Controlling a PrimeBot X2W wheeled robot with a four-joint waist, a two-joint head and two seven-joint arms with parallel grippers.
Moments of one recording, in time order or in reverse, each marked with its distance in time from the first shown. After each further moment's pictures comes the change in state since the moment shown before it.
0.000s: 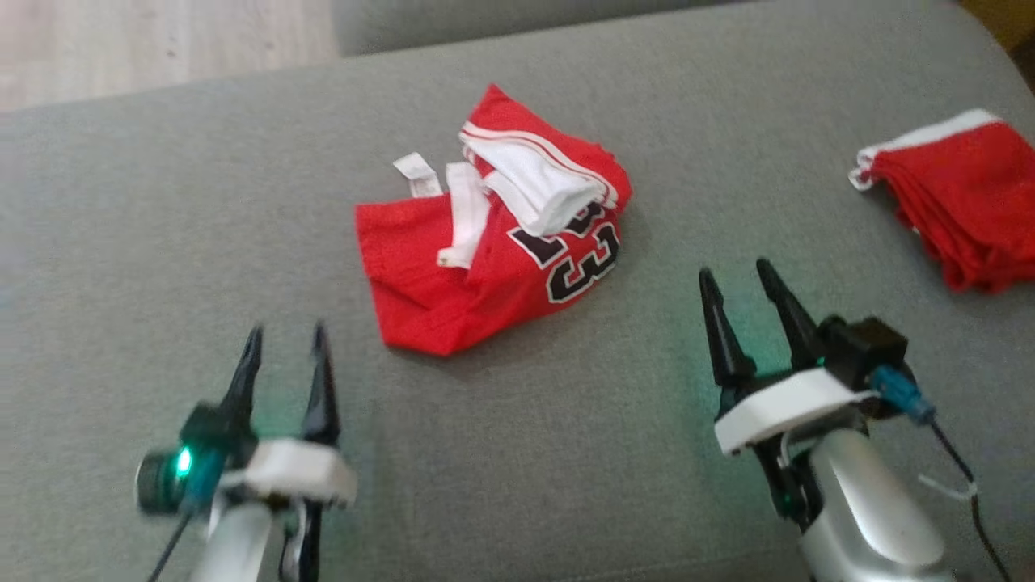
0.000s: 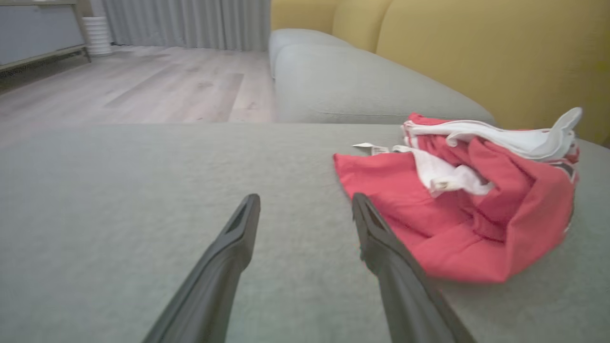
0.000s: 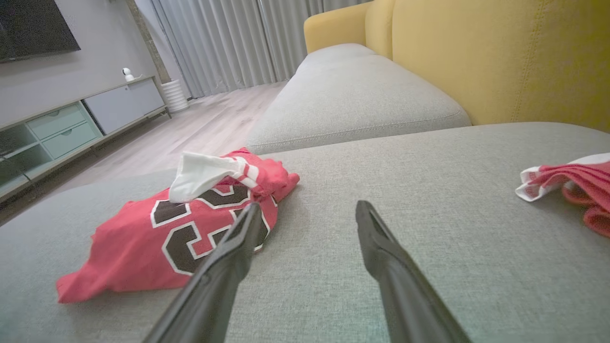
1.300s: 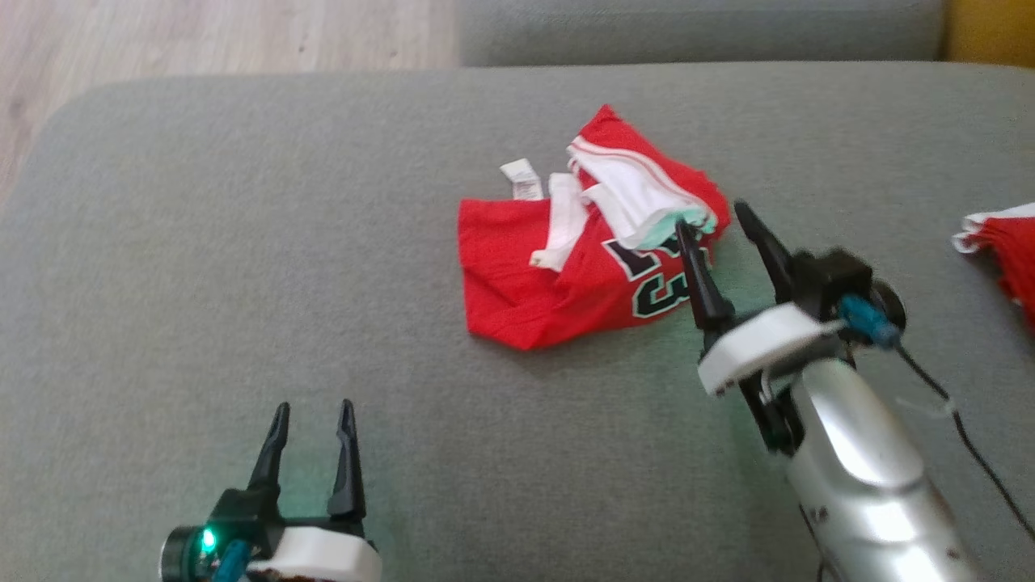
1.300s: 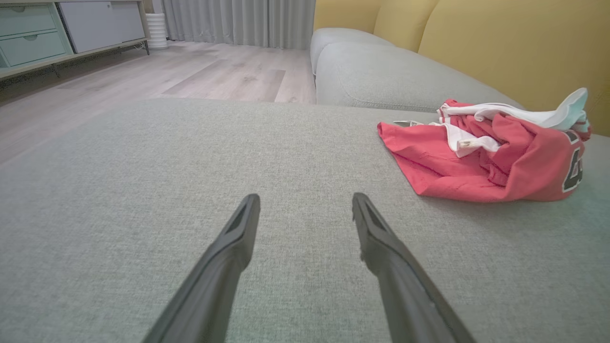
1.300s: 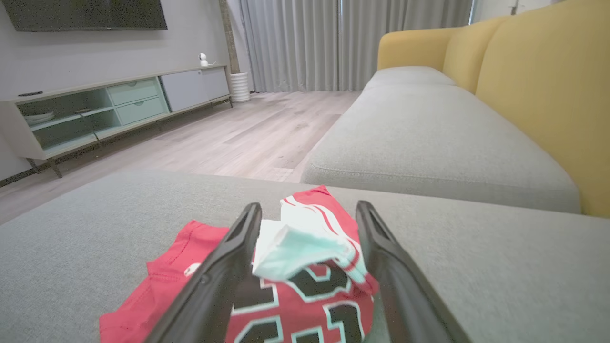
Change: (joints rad) left arm 0.234 -0.054 0.045 -0.162 0.100 -0.020 0.000; right arm -0.171 0.001 0.034 0.144 -0.091 0.000 0.001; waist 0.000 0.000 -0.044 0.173
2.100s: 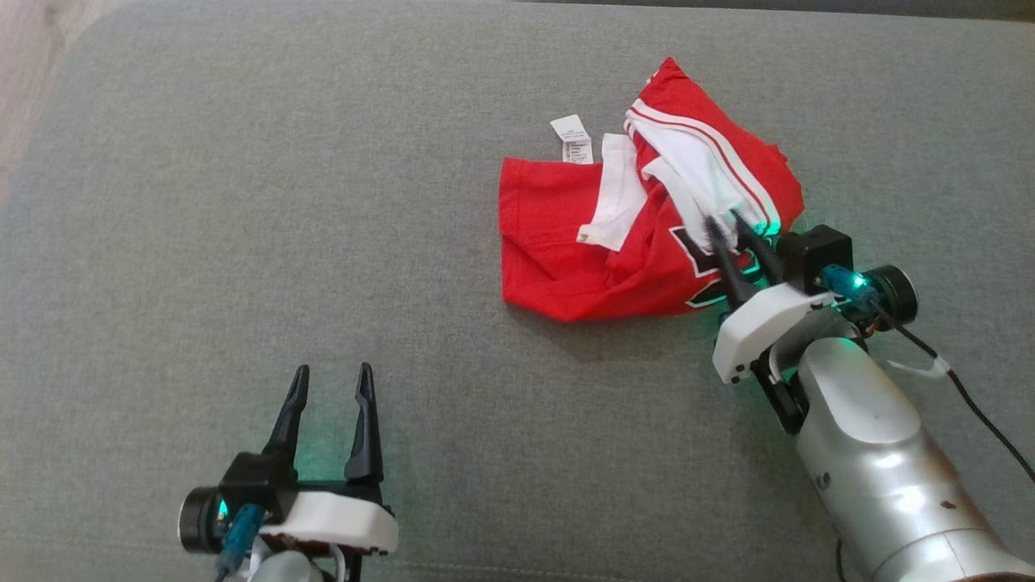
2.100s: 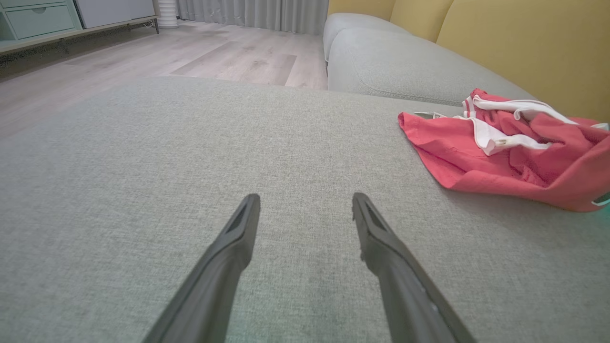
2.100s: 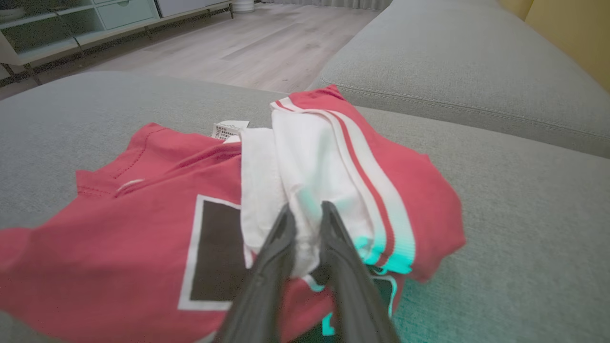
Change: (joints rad) left arm -0.080 -0.002 -0.057 0.012 -0.053 0.001 0.000; right arm -0.166 -0.004 -0.030 0.301 -0.134 0.000 0.000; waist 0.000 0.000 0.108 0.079
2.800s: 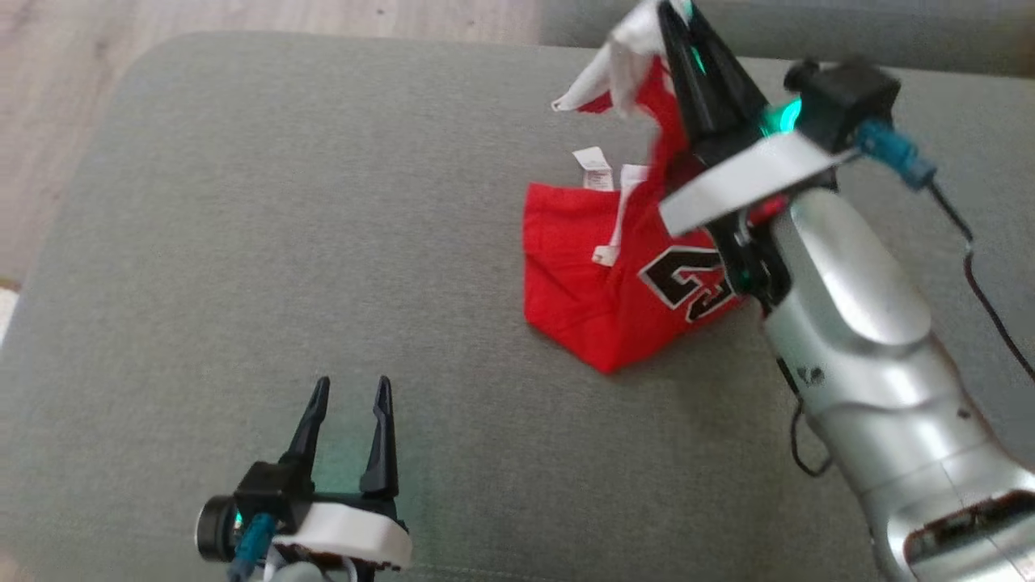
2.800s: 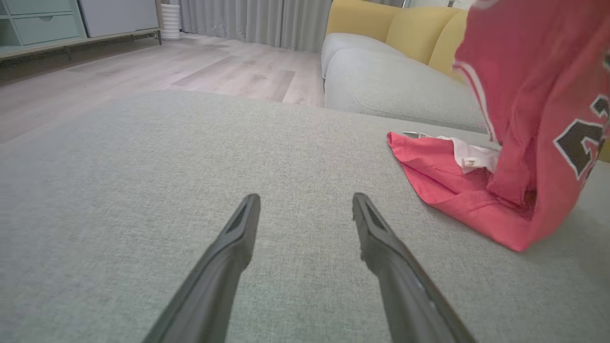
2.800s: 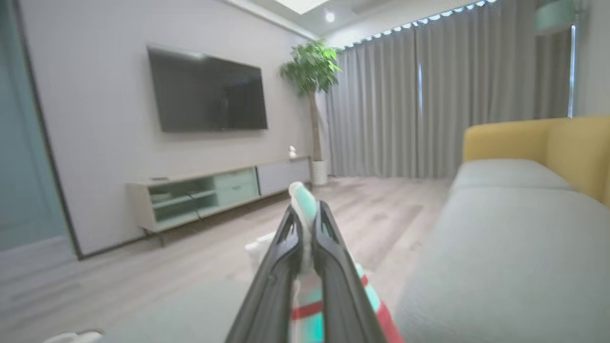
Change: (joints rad) left arm 0.011 0.000 -0.034 0.009 -0.025 -0.018 0.000; right arm -0.152 -0.011 0.186 -0.350 0.305 0.000 0.000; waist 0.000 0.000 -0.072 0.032
